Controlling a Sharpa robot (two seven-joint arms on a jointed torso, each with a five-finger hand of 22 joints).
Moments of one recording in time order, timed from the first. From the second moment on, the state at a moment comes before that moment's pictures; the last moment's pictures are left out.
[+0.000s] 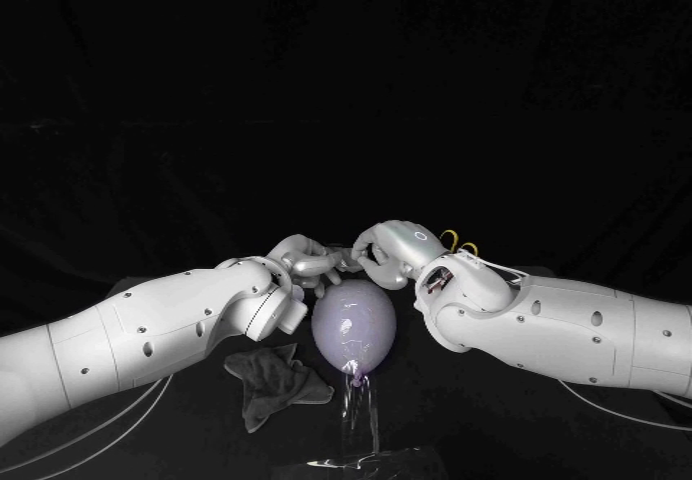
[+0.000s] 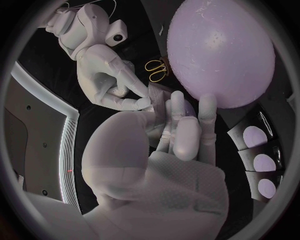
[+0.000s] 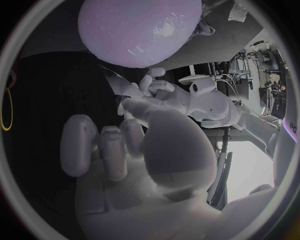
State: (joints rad) left arm 1.23 -0.61 -0.02 1.39 -0.58 -0.44 -0.20; left_hand 1.18 -0.11 0.87 0.20 0.05 0.86 0.11 0.72 0.31 1.18 0.03 0.61 0.34 1.43 -0.03 1.35 1.04 0.16 0.98 0.08 1.12 0.70; right arm 1.31 -0.63 -0.18 1.51 -1.56 -0.61 -0.31; right_hand 1.30 -0.04 0.65 -0.01 0.05 0.98 0.12 0.29 0.43 1.45 0.03 1.32 1.31 1.47 -0.03 1.57 1.31 0.07 1.46 0.07 1.29 1.31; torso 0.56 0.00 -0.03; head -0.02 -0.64
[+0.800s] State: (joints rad) left arm 1.23 -0.61 -0.02 1.40 -0.54 -0.42 -0.12; left_hand 1.34 -0.08 0.80 0.17 0.05 0.79 0.15 0.67 0.30 1.11 0.07 0.51 0.28 1.36 0.00 1.29 0.91 0.16 0.91 0.10 1.07 0.63; right arm 1.31 -0.60 -0.17 1.49 -1.51 -0.60 -0.33; right_hand 1.21 -0.12 0.58 0.04 0.05 0.91 0.15 0.22 0.40 1.44 0.06 1.30 1.31 1.47 -0.02 1.56 1.31 0.07 1.46 0.08 1.27 1.31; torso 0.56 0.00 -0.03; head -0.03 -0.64
